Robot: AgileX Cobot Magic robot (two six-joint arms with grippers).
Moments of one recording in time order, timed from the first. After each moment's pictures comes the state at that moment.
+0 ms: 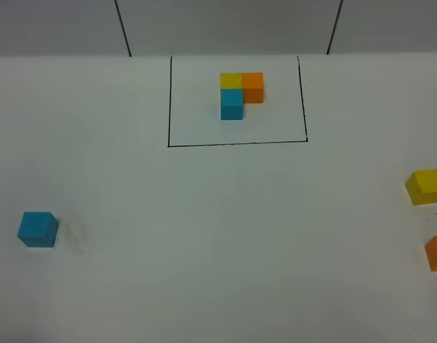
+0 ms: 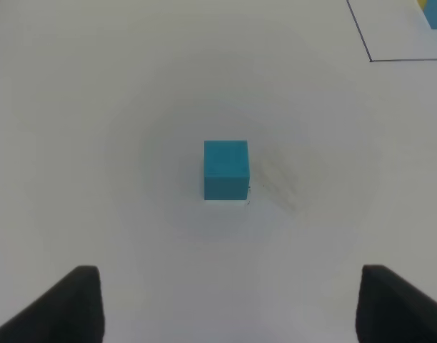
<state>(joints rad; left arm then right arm) -0.03 -0.01 -0.51 0.01 1.07 -0.01 0.03 -0.01 -0.50 0.07 1.08 -0.25</state>
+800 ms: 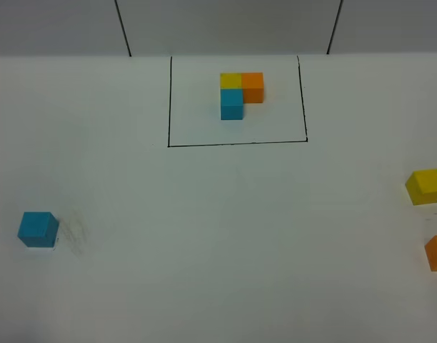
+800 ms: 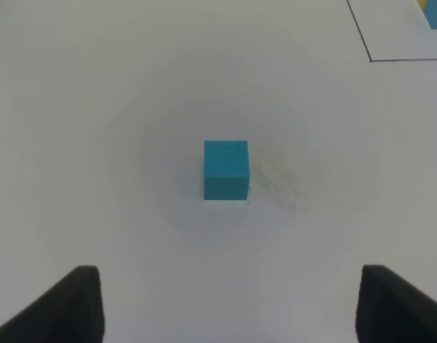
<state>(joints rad) -0.03 -0.01 -0.51 0.01 1.07 -0.01 0.03 -0.01 -0.50 0.07 1.08 -0.25</state>
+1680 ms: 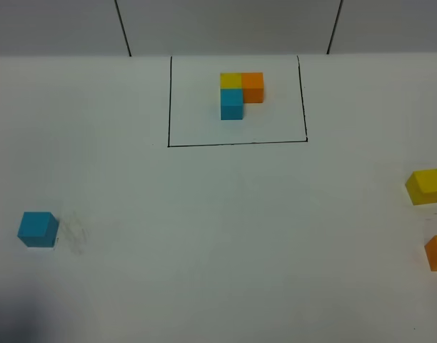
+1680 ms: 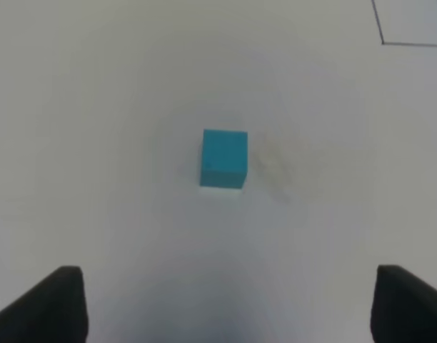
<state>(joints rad) -0.03 0.48 -0.71 0.01 1.06 -0.09 0.03 -0.01 -0.50 0.07 1.08 -0.25</state>
